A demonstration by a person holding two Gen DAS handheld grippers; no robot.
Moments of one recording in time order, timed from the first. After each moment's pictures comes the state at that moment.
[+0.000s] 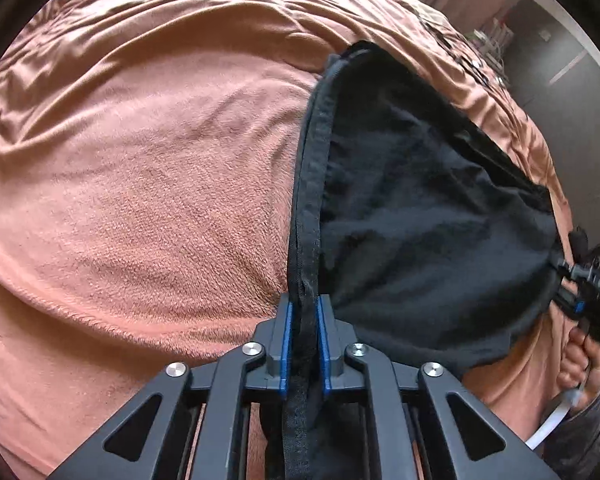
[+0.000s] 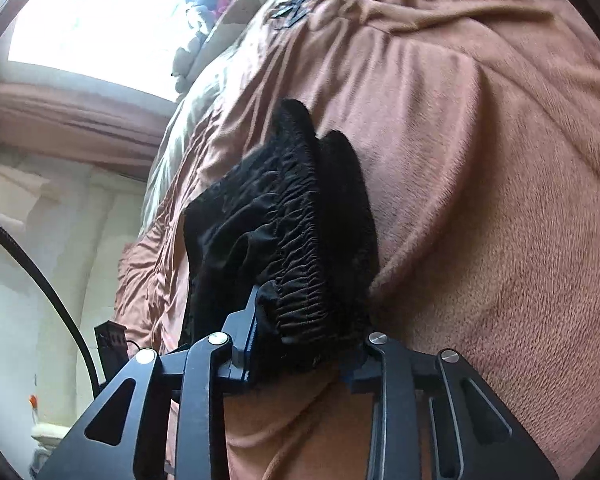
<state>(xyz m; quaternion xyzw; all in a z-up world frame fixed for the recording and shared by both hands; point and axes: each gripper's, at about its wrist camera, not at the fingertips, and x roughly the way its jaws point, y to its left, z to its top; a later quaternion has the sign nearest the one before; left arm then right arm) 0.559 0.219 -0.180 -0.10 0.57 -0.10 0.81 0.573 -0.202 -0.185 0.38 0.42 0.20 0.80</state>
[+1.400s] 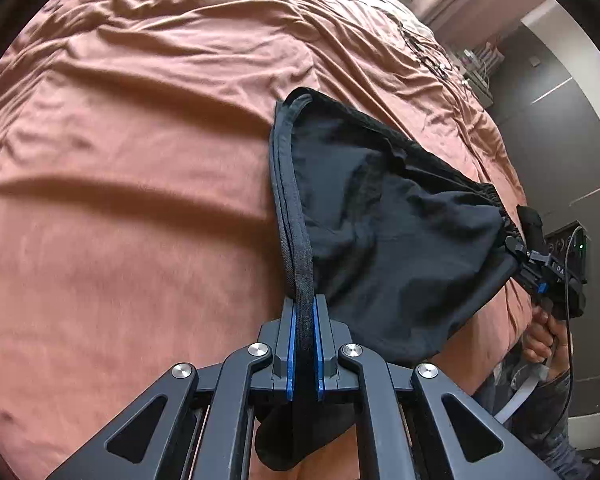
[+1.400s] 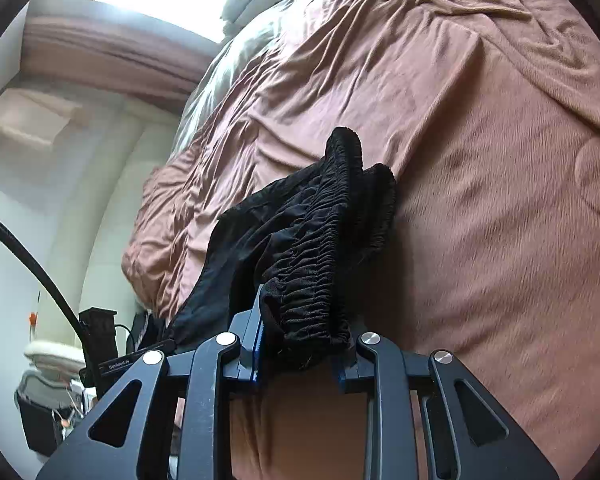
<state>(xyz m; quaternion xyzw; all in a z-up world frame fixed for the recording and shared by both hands) 0.358 0.212 -0.123 -0.19 0.57 -0.09 0.79 0.495 -0.202 -0.145 0.31 0.46 0.28 0.79</state>
